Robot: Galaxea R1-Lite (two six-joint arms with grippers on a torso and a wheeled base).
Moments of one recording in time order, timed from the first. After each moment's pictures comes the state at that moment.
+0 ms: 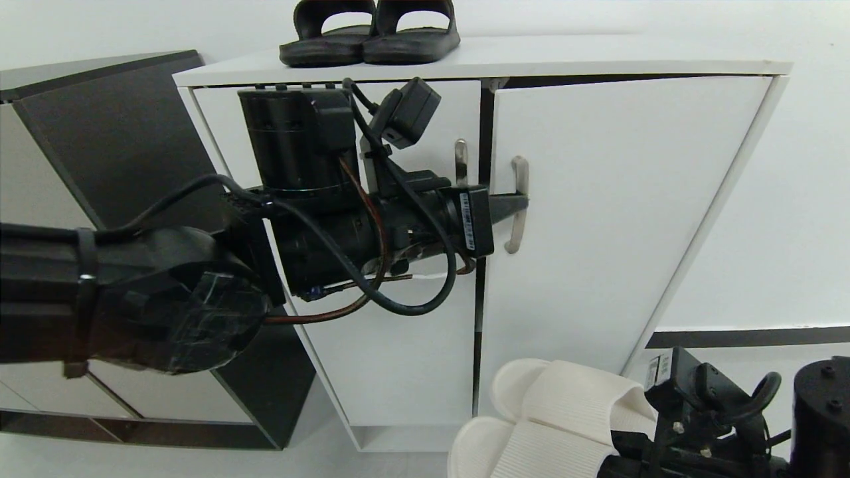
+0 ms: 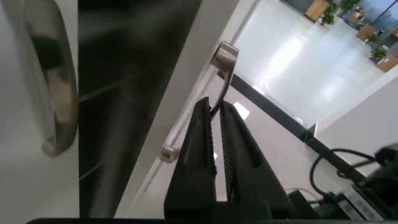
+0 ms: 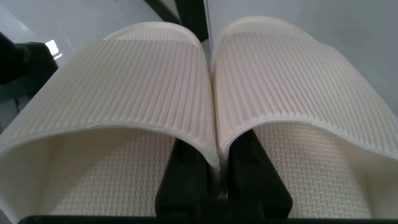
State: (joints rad) left arm -0.72 1.72 -1.17 -0.56 -0.32 -0.26; right arm 0.90 1.42 -0.33 -0.76 0.08 0.01
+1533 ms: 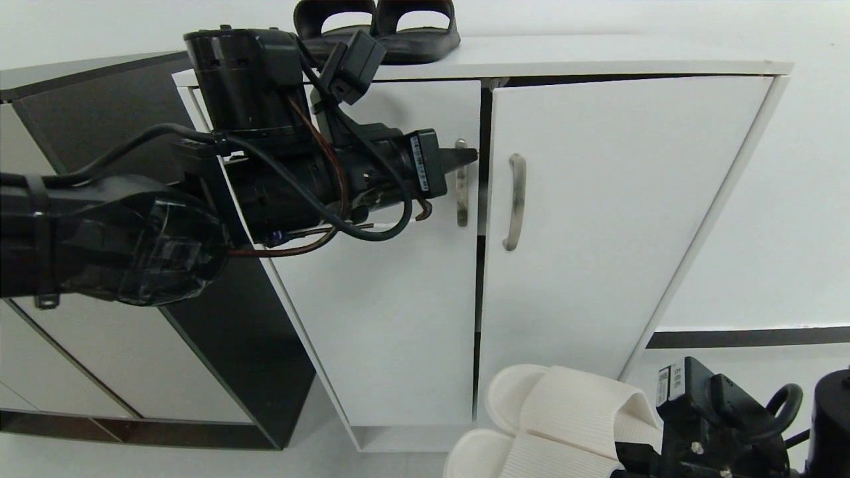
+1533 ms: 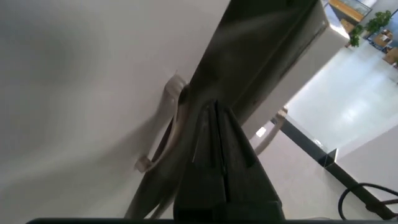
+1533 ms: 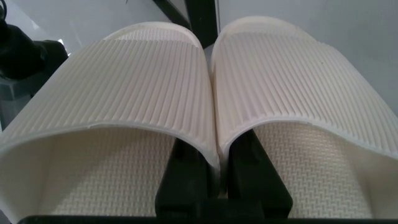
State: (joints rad) left arm -0.61 1.72 -1.30 -0.46 -0.32 -0.26; right arm 0.93 1.40 -0.32 -0.76 0.08 0.01
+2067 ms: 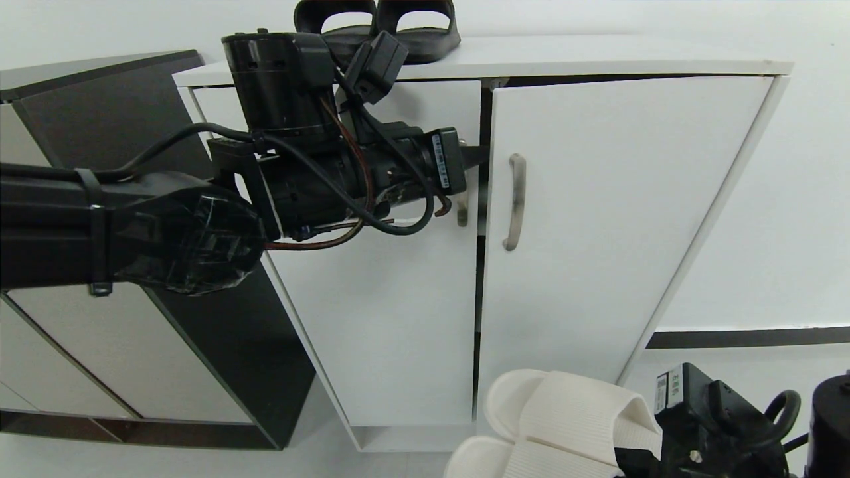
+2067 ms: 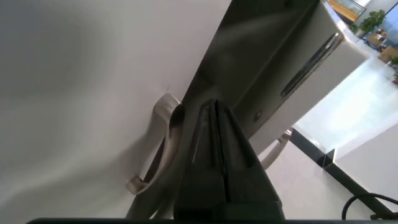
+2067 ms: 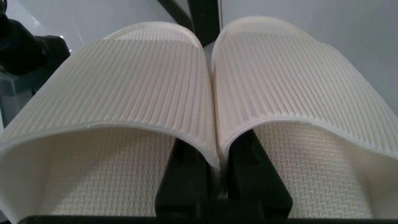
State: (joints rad) left arm -0.62 1.78 -1.37 -0.46 -0.32 -0.26; right arm 0.94 1.40 -0.32 -0.76 0.08 0.01
